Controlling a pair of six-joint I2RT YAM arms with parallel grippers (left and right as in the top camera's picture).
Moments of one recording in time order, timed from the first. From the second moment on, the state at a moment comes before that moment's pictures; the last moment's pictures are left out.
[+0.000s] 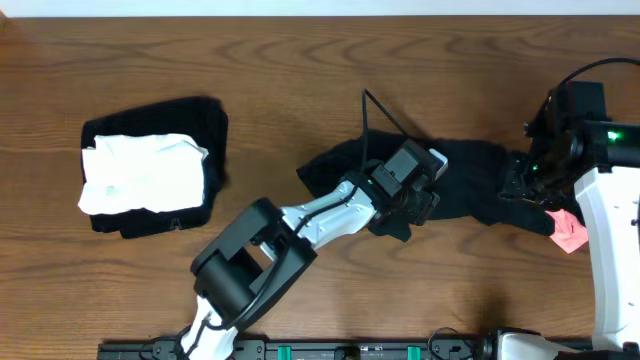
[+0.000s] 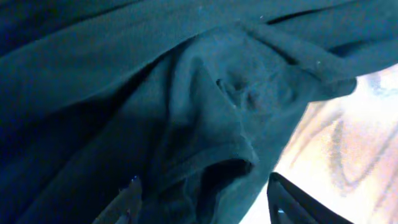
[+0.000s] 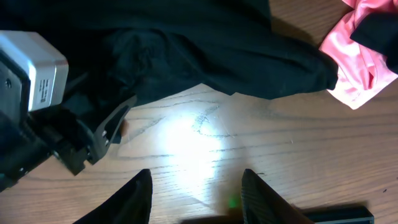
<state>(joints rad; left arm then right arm) -0.87 2.05 1.26 -0.10 0.23 -0.21 -0.08 1.41 1.36 -1.37 -0.05 0.22</state>
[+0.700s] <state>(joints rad) -0.88 2.07 1.26 -0.04 0.18 -0.19 -0.08 1.41 1.36 -1.37 -0.05 0.22</state>
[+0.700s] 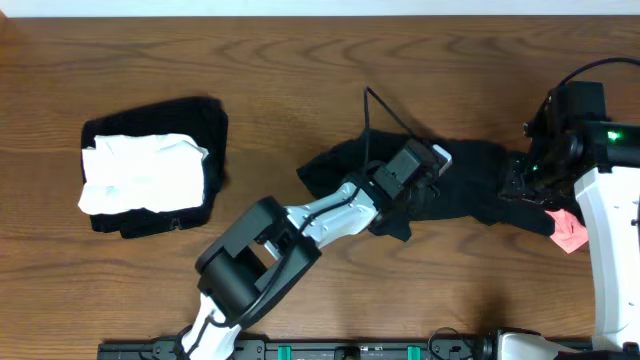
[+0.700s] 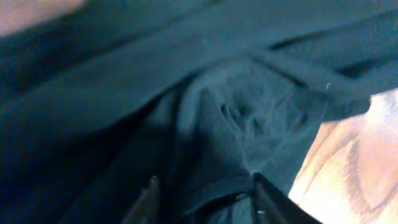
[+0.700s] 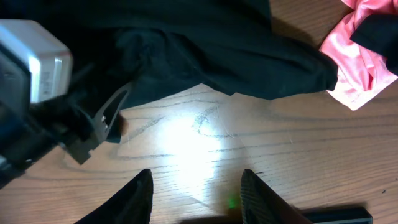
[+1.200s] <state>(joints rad) -0.88 1.96 1.29 -0.35 0.16 -0.16 -0.08 1.41 1.32 -1.27 -0.05 0.22</state>
